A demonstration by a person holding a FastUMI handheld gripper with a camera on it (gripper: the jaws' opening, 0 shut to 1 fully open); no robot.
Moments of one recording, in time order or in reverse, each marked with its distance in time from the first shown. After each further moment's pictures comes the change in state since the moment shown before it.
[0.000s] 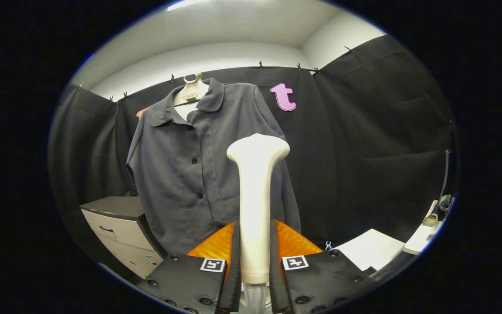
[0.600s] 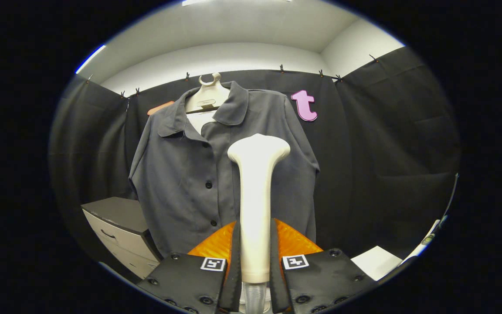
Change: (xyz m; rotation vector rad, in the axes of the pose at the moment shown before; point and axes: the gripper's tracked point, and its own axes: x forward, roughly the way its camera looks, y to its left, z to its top) arm 0.064 0.048 0.050 -0.087 -0.025 0.064
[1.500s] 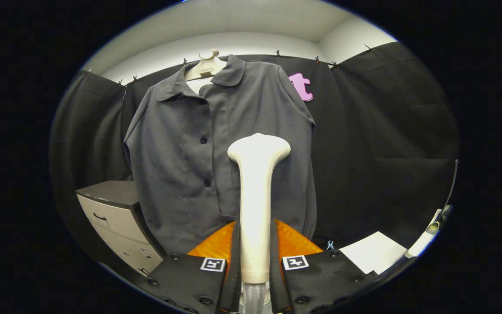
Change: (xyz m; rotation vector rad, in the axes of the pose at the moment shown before) arm -0.016 -0.011 -0.102 0.024 0.114 -0.034
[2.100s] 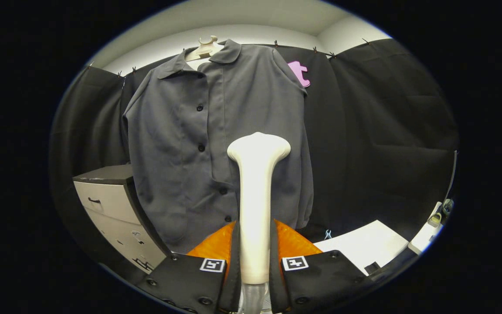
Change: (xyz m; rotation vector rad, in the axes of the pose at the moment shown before) arm -0.009 -0.009 -0.067 0.007 0.086 -0.007
